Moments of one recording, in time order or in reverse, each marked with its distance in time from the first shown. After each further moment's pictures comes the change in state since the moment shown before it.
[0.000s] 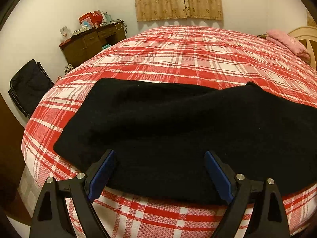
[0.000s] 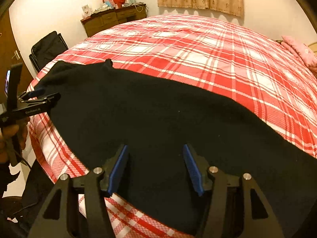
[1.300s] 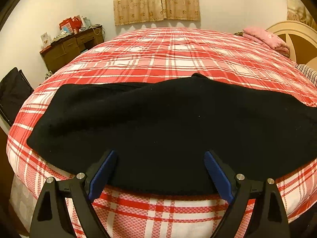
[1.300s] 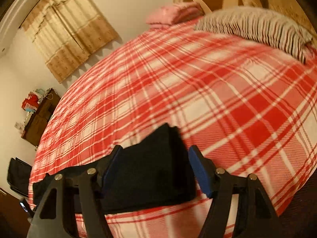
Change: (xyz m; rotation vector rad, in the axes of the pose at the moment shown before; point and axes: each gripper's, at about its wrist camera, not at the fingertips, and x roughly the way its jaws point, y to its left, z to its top) left arm -0.020 -0.057 -0.018 0.067 -0.023 -0.138; right arm -0.240 -0.304 -0.110 0.820 -0.233 -0.255
